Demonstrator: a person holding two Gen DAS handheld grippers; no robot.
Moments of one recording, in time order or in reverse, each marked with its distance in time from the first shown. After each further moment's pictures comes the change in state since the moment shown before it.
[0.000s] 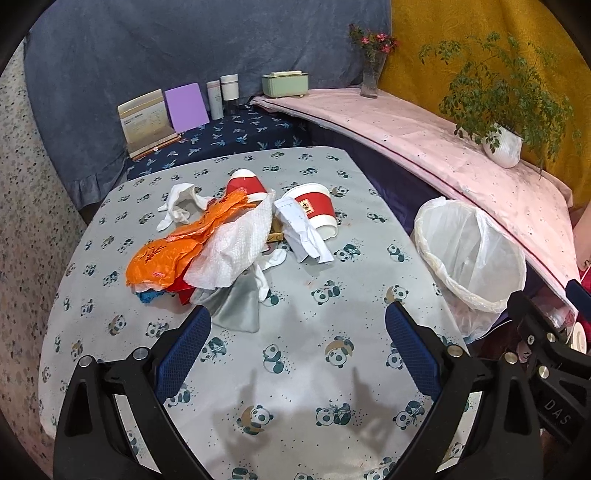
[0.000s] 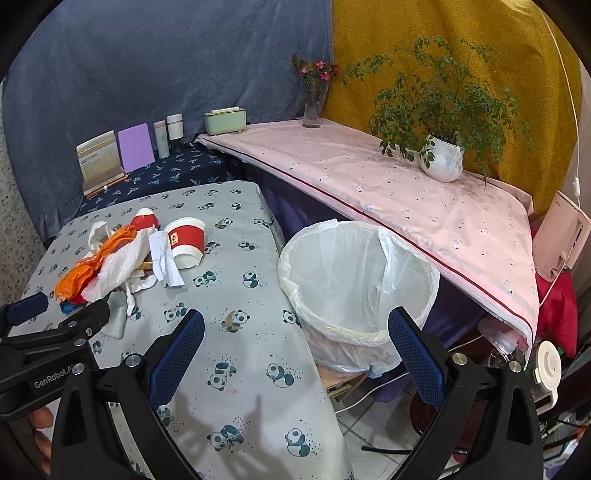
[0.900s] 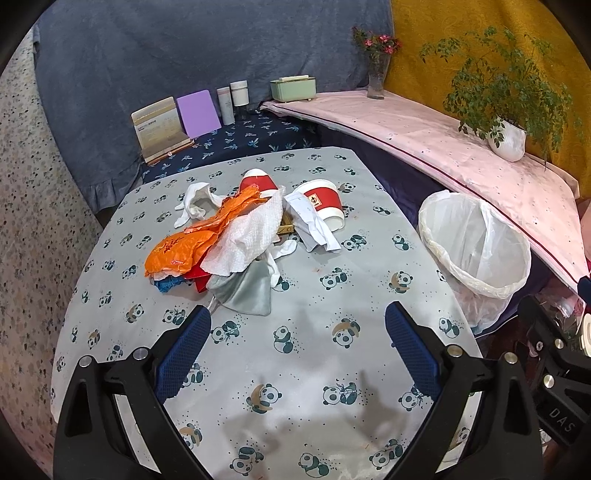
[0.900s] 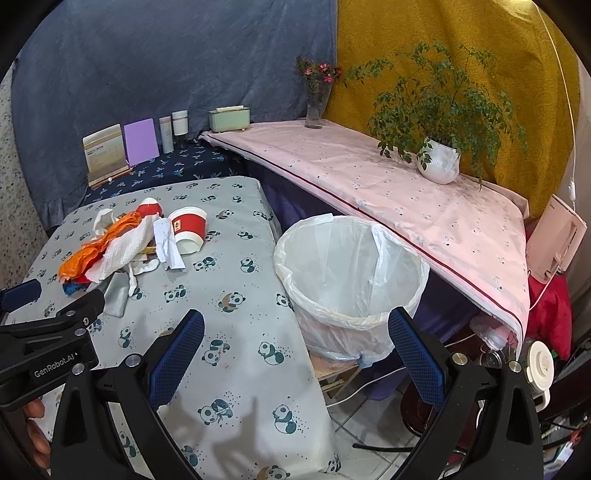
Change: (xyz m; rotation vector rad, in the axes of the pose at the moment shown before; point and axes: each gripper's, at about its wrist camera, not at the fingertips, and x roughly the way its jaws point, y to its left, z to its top) left arm -0.020 -0.009 -0.018 0.017 -0.016 0.074; right arm -0.021 -0.007 -0.019 -0.037 -0.005 -0.001
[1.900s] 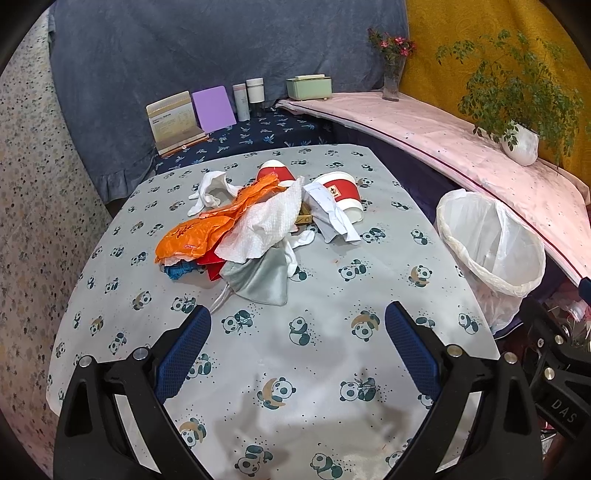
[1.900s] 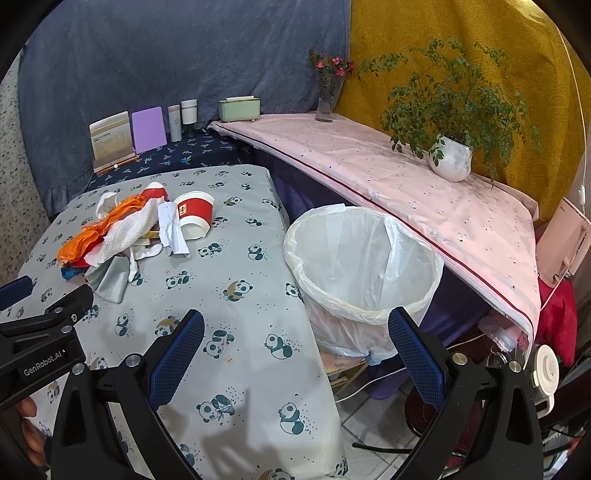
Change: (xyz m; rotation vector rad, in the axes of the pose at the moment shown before) left arm 0.010 0.011 -0.016 -0.034 -0.010 0.041; right arm 0.018 0.010 -0.010 -0.035 0.019 0.019
